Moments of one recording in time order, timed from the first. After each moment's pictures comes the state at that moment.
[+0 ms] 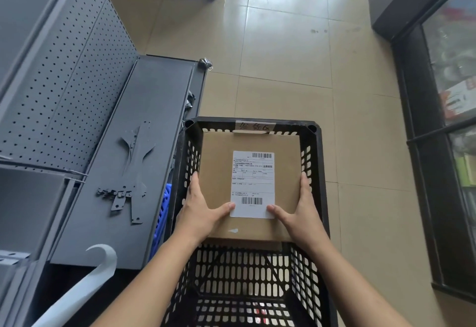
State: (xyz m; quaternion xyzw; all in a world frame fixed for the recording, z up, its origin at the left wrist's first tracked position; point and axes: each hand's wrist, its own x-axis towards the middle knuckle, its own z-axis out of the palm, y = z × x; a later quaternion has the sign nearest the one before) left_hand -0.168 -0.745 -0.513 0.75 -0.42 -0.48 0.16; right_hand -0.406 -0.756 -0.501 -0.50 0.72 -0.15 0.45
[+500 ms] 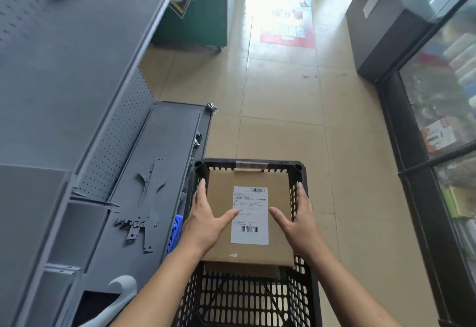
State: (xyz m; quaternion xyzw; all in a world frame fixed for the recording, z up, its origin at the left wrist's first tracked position) left_hand -0.173 -0.767 -0.413 0.73 -0.47 -0.44 0.23; right_hand -0.398 -0.778 -0.406 -0.54 0.70 -0.20 0.42
